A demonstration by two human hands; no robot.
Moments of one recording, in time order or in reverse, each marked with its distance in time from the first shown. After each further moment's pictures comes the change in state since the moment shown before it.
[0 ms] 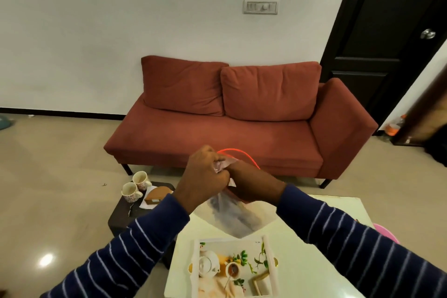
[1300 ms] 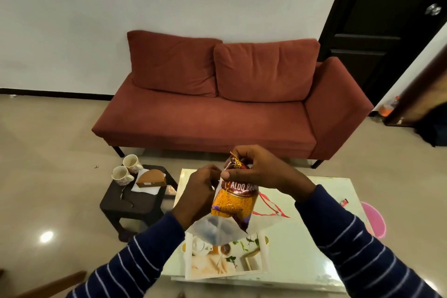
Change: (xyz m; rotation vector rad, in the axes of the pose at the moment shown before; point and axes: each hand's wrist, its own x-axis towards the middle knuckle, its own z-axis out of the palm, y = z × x) left_hand -0.031 -0.026 0.049 -0.262 -0.266 -0.038; right_hand -0.029 0.030 -0.022 0.511 0.005 0.302
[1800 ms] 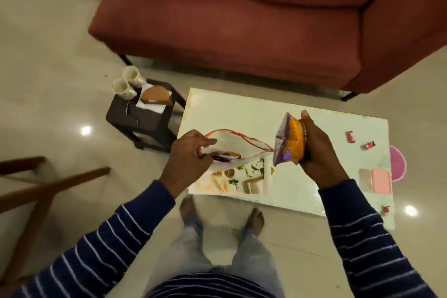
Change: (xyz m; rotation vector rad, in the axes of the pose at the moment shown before) left_hand -0.025 -0.097 0.072 0.177 0.045 -0.357; right_hand -0.005 0.219 0.014 0.910 0.537 0.624
